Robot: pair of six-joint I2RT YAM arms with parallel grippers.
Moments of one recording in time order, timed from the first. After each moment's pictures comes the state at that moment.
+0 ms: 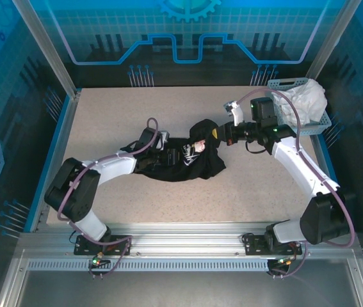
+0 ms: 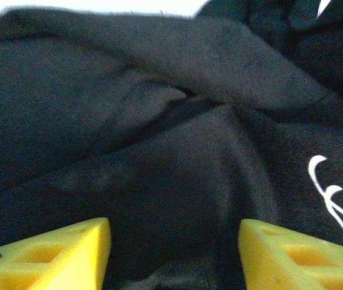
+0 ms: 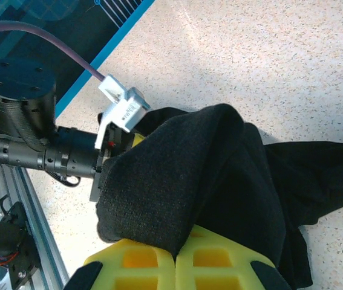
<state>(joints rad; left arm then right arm) -0.46 1.65 0.89 -0.10 0.20 -0.46 0.24 1.38 1.17 -0.50 -0.69 0.06</state>
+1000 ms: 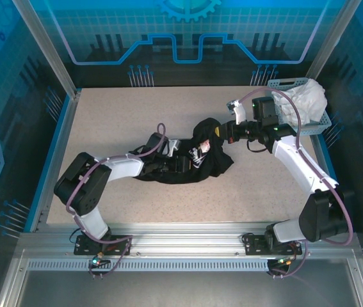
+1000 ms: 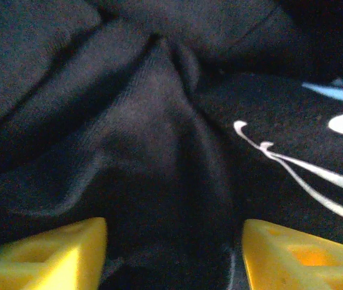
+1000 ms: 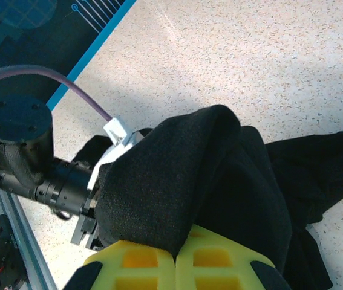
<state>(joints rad) -0.52 1.73 0.85 0.02 0.43 -0.52 0.22 1.41 1.17 -0.49 -0.66 0.08</state>
